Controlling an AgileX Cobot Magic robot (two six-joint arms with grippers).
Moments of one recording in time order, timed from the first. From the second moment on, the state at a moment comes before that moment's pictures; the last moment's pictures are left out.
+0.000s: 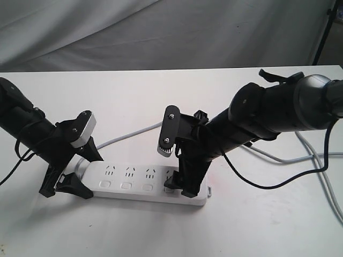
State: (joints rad) left arm -0.08 2.07 -1.12 -0.75 0.96 2.09; right arm 0.28 1.95 -1.07 0.79 0.39 -1.58
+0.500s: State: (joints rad) left arm -0.08 2.07 -1.12 -0.75 0.96 2.09; right arm 0.28 1.97 -1.07 0.82 0.39 -1.58
